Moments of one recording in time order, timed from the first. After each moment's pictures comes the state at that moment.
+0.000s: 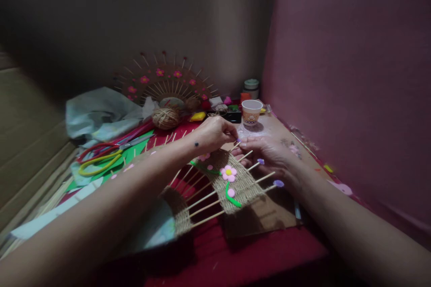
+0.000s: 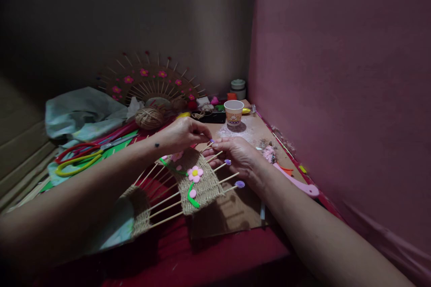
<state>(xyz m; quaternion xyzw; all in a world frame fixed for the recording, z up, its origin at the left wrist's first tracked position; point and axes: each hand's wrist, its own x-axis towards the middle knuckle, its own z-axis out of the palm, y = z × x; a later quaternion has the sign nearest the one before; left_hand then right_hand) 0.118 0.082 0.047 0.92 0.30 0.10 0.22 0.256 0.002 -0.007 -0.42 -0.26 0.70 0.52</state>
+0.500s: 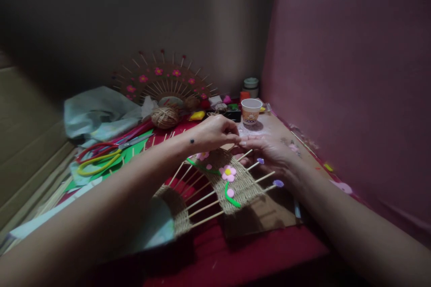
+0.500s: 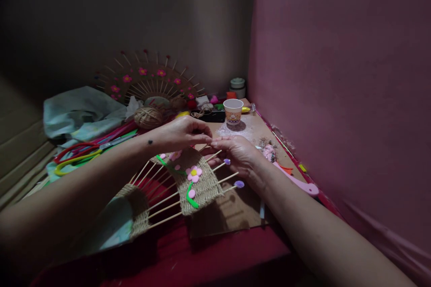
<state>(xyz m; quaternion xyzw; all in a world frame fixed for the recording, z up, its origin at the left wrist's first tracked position) 0.118 0.084 0.052 0.93 0.27 0.07 0.23 0.258 0.000 -0.007 -0.42 -0.29 0.68 0.52</state>
